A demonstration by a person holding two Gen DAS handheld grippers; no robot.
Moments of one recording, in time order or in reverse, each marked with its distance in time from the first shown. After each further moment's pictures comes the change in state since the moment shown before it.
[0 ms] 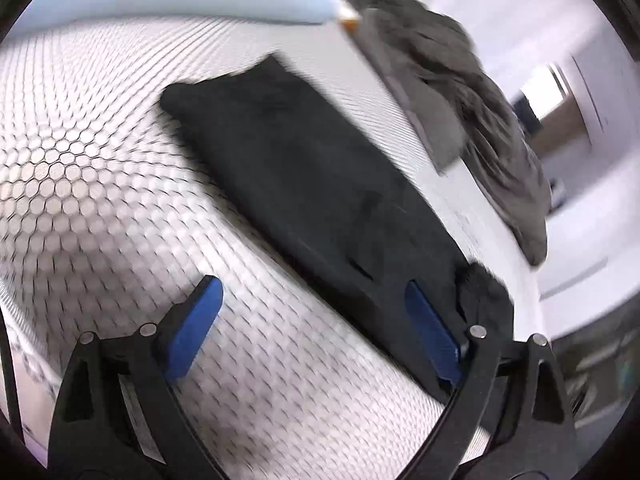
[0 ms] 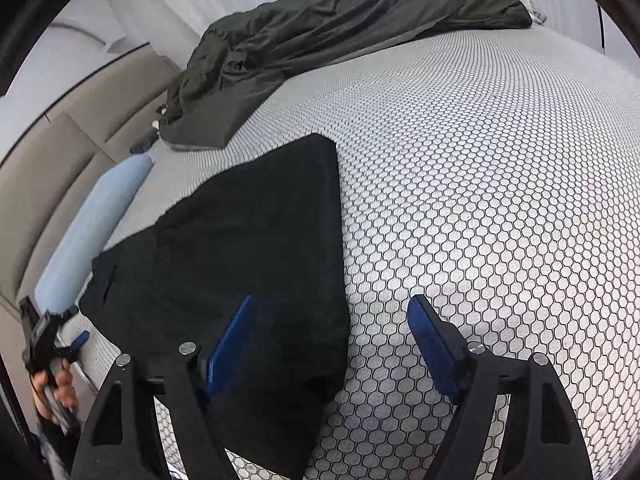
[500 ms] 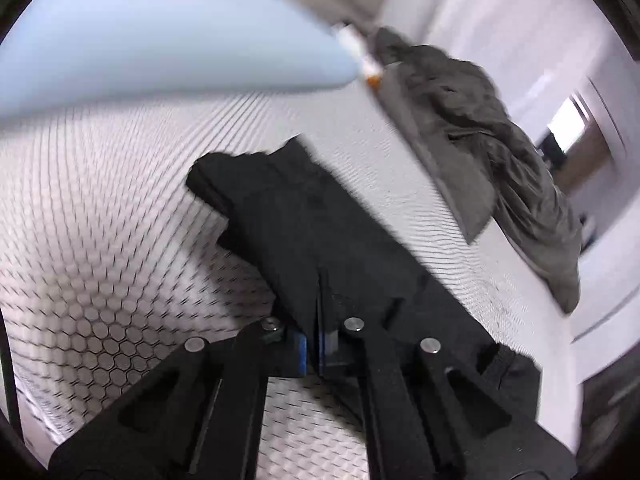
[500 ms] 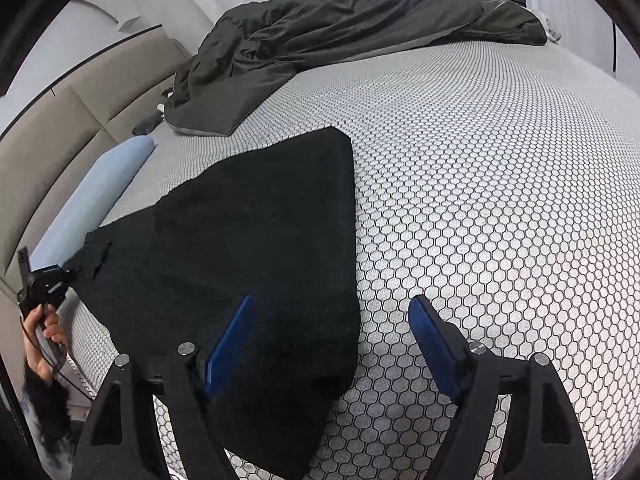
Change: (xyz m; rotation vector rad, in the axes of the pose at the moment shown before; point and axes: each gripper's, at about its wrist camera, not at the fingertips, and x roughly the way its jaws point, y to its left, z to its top) left arm -0.001 -0.047 0.047 0.109 -0.243 0.147; right arm 0.012 0.030 -0.012 -0.068 -0.002 -0.016
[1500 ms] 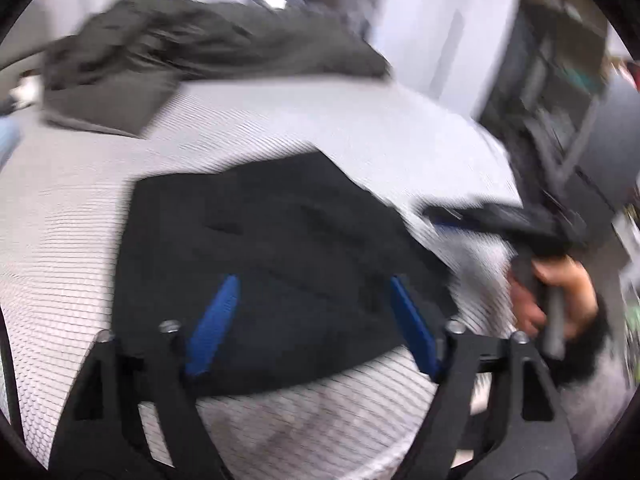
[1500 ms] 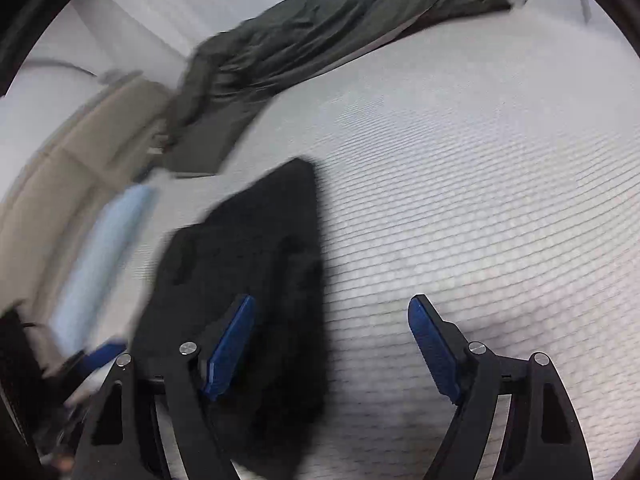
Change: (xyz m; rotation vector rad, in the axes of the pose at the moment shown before) left arm -0.075 -0.281 -0.183 0.783 0.265 -0.503; right arm -0.021 -0.046 0.011 0.196 -0.012 0.156
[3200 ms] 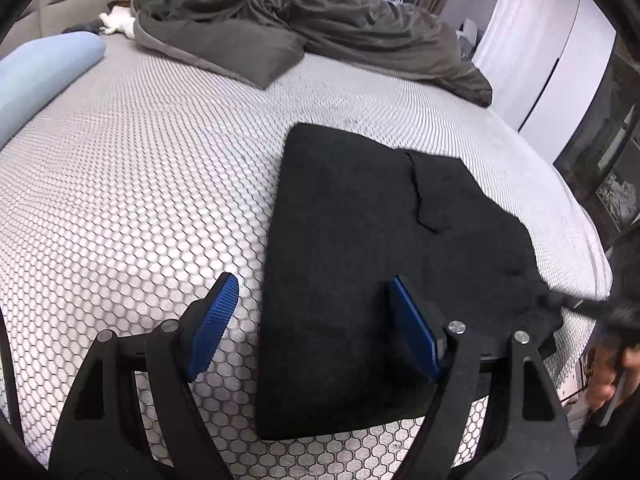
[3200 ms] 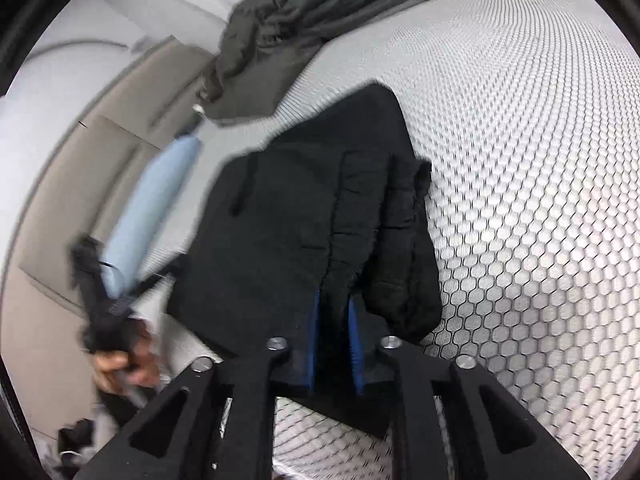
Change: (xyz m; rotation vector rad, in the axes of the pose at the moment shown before) left arm 0.027 0.114 -0.023 -0.220 0.074 0.181; right arm -0.009 0.033 -0.040 -0.040 0.119 0.113
